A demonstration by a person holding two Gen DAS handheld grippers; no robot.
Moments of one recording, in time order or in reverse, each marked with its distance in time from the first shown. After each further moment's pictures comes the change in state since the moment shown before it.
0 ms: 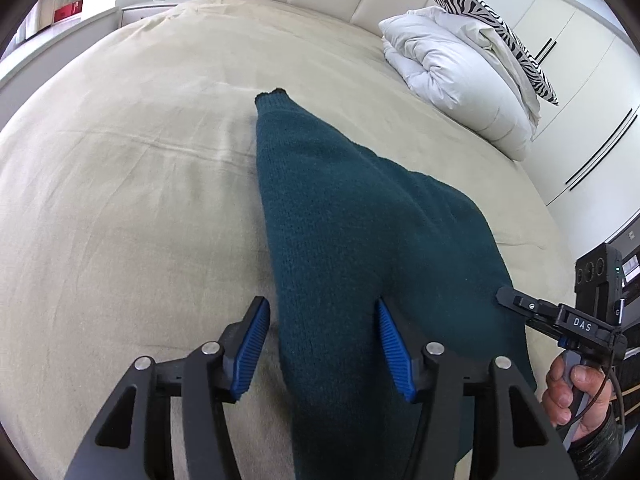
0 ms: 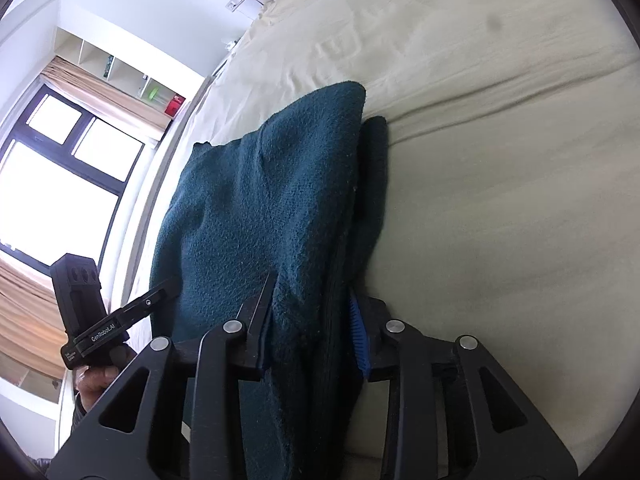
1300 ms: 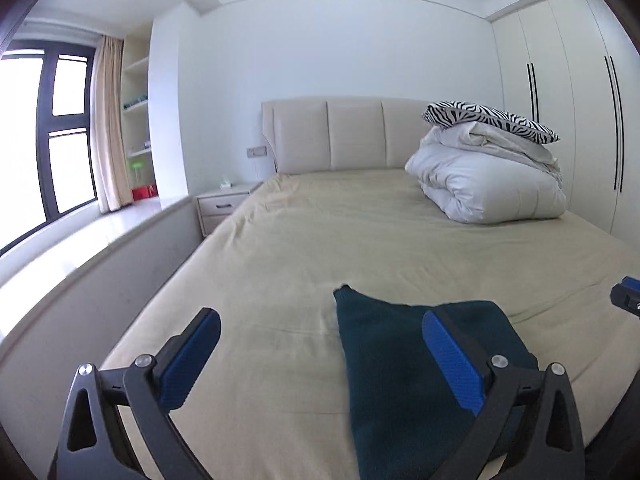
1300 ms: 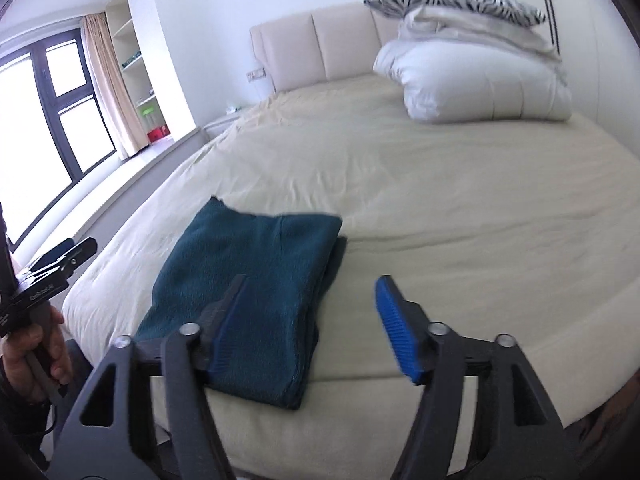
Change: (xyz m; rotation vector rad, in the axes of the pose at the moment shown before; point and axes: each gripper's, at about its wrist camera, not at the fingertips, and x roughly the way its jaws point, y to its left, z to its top) left arm -0.159 -0.060 -0.038 0.261 -0.628 0.418; right arm -0.156 0.086 -0.066 -0.364 -0.444 -0.306
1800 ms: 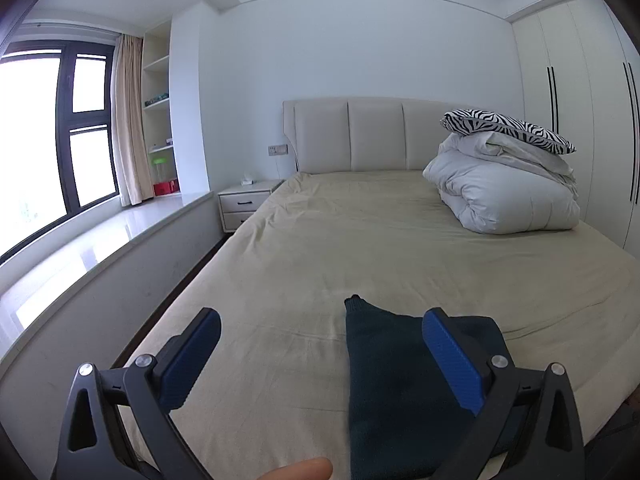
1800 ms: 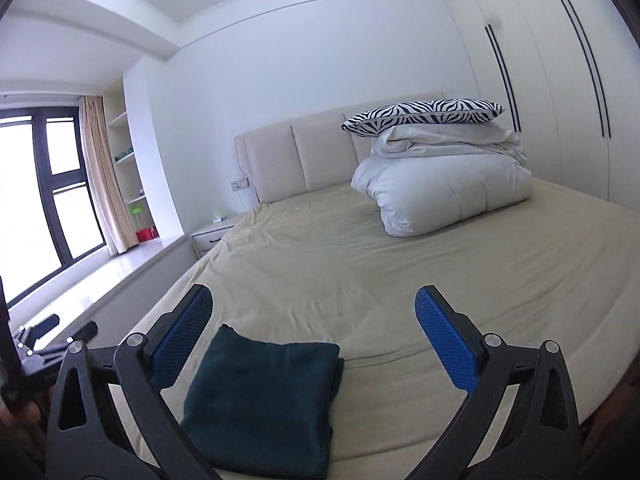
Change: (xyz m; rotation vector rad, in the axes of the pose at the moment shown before) left arm -0.021 -0.007 0.030 -0.047 0.066 0.045; right arm -0.096 0.021 0.060 0.092 -0.359 -0.064
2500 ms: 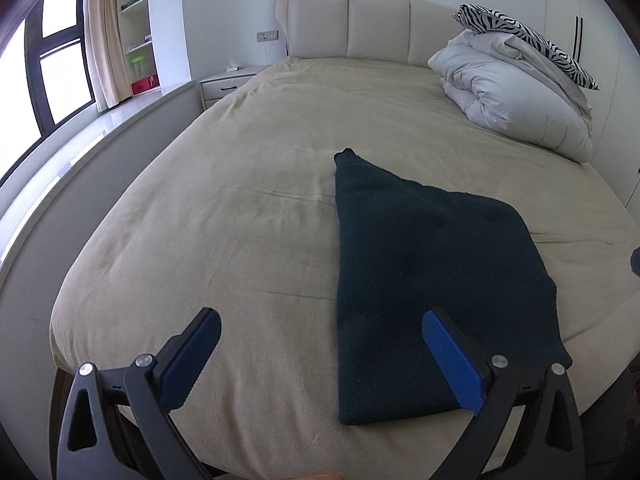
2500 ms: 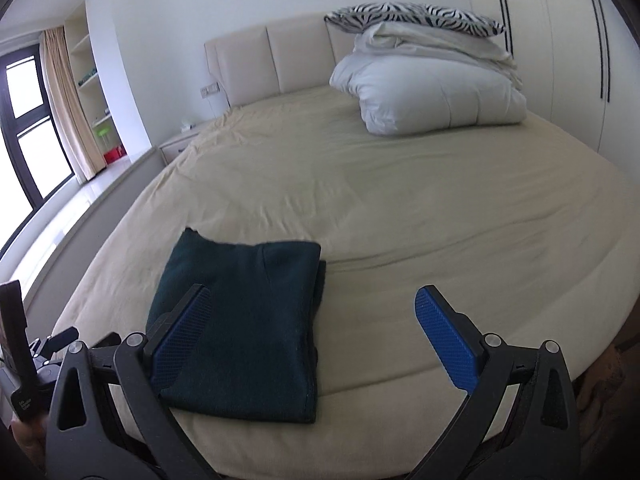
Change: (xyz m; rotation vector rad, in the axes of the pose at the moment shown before) left arm 0.075 -0.011 -0.088 -0.034 0.403 -0.037; right arm 0.075 0.007 -0.074 -0.026 0.408 -0.111
